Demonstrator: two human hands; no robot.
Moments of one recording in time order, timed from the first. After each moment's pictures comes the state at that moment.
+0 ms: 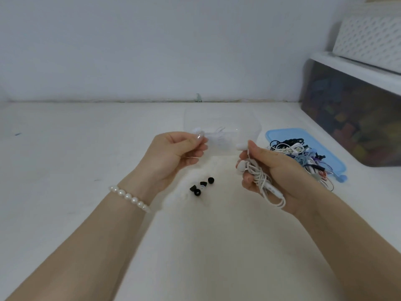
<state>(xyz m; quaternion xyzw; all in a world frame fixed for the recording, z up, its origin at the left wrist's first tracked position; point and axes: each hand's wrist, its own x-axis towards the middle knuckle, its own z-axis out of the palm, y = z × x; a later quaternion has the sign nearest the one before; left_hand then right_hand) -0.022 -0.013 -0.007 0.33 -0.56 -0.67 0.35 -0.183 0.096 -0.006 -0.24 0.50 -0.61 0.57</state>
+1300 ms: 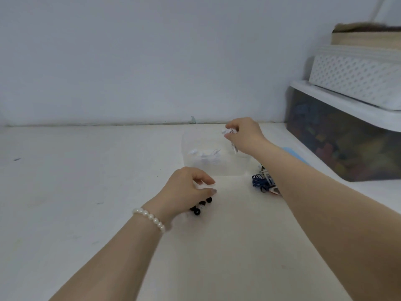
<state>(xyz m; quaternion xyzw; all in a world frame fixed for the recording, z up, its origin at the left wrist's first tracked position) -0.033 -0.016 -0.033 0.36 -0.82 -0.38 0.22 -0.231 -0.021 0.023 -0.52 0.78 -0.35 0.06</state>
